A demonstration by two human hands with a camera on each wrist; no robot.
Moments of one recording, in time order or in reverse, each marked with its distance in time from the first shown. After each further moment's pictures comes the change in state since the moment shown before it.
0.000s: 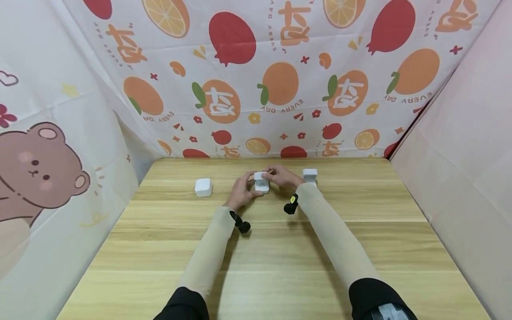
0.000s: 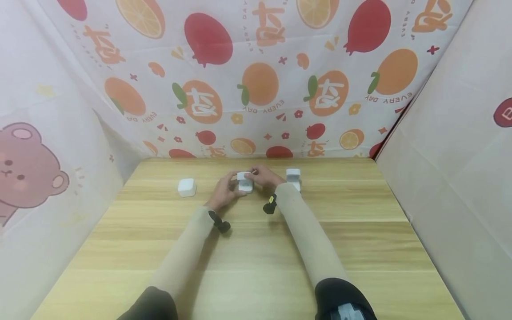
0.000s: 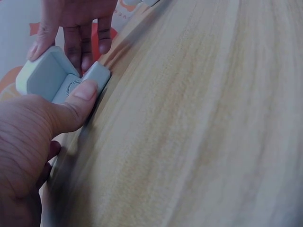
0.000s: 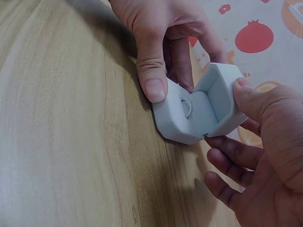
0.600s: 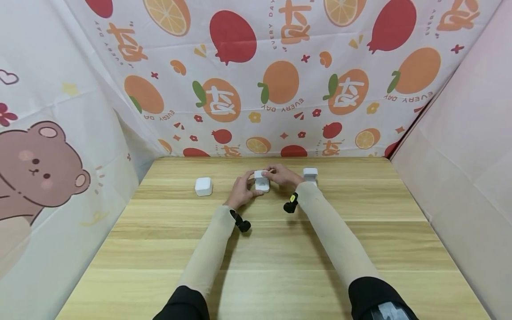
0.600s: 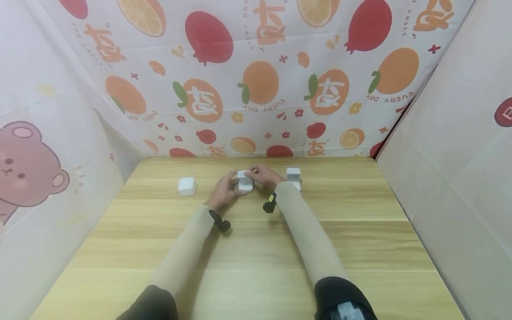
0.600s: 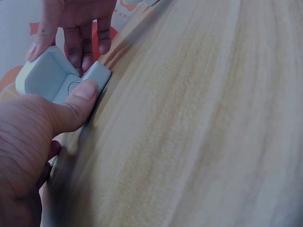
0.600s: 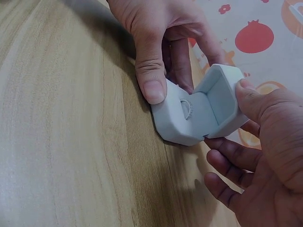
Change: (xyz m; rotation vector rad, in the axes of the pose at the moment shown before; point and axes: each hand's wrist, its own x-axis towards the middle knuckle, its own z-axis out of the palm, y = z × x) left_hand 0.001 -0.003 0.001 0.026 0.001 -0.012; right_hand 0.006 0.007 -0.001 -0.034 0.007 -0.025
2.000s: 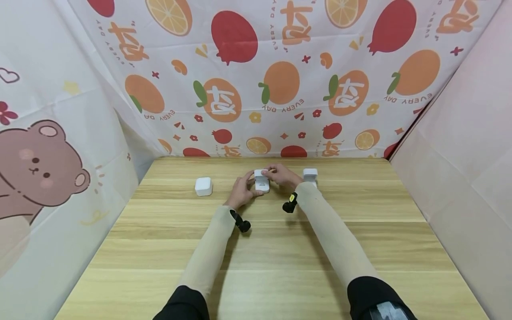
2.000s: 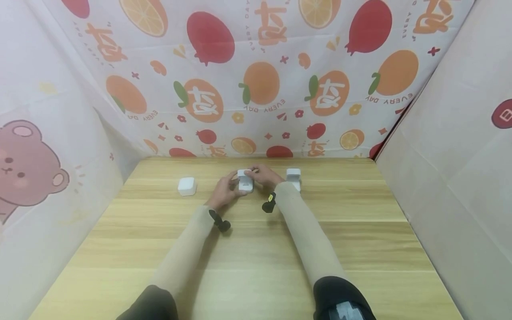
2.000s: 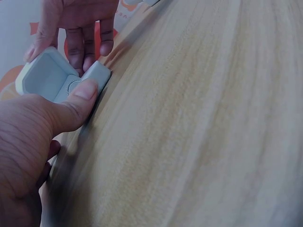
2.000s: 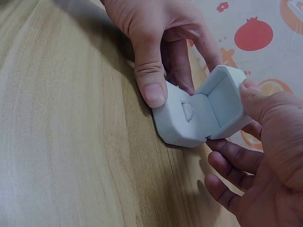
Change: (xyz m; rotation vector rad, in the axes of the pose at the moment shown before) left_hand 0.000 0.001 0.001 0.025 0.003 -0.056; right_hand 0.003 -0.003 0.003 0.081 0.032 0.119
